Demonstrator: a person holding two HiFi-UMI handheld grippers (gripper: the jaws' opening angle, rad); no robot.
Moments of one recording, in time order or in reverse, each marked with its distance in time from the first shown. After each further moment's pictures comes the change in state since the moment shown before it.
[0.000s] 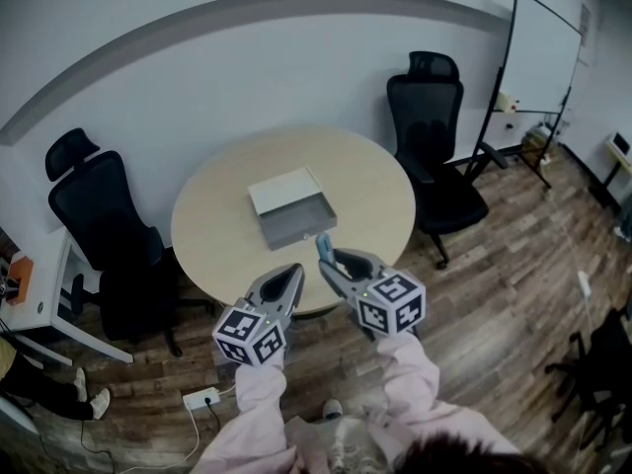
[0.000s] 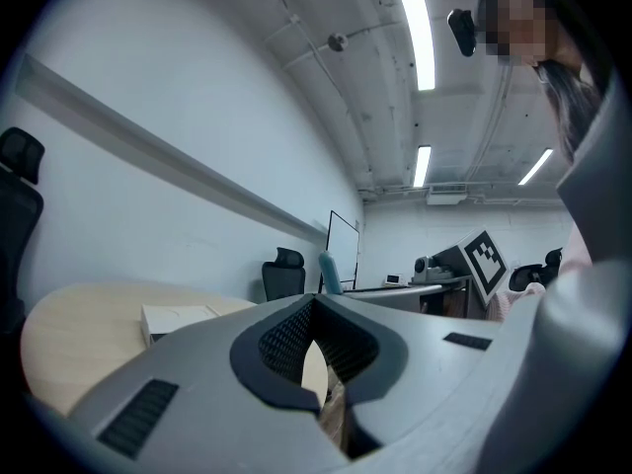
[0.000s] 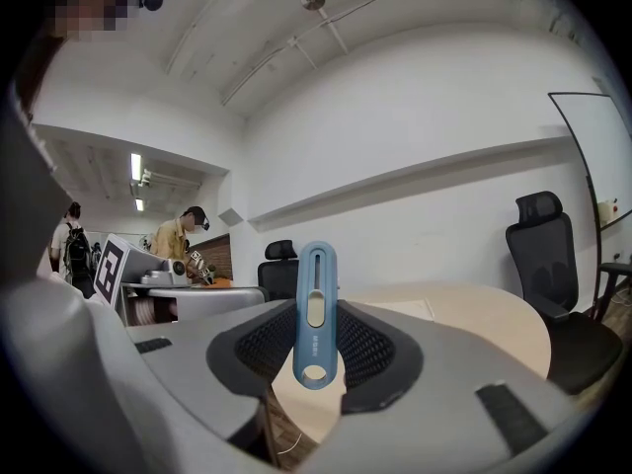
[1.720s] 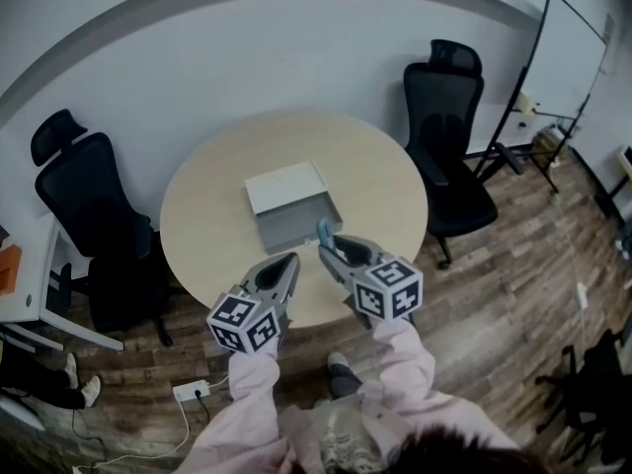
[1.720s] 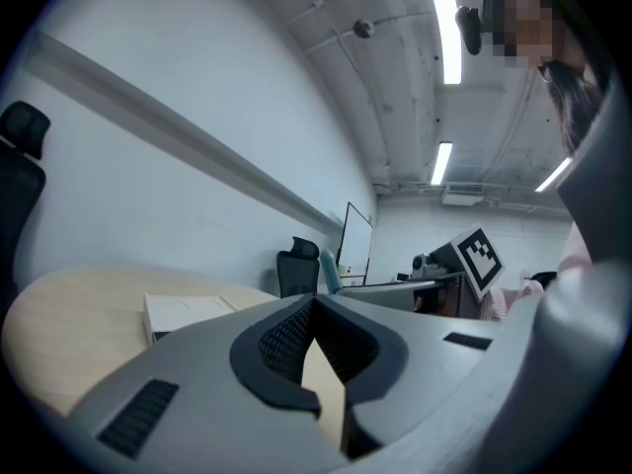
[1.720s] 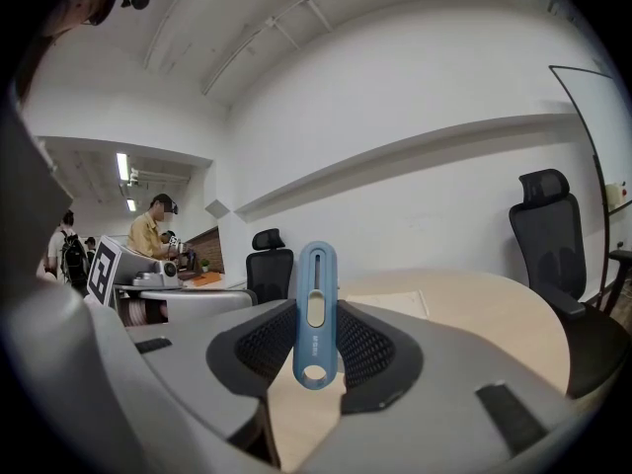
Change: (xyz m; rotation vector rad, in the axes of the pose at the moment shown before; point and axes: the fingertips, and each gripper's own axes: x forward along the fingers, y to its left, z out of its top) left arm 0.064 0.084 -0.021 -0.069 0.048 0.039; right arm 0.084 -0.077 -0.009 0.043 0.078 -0.009
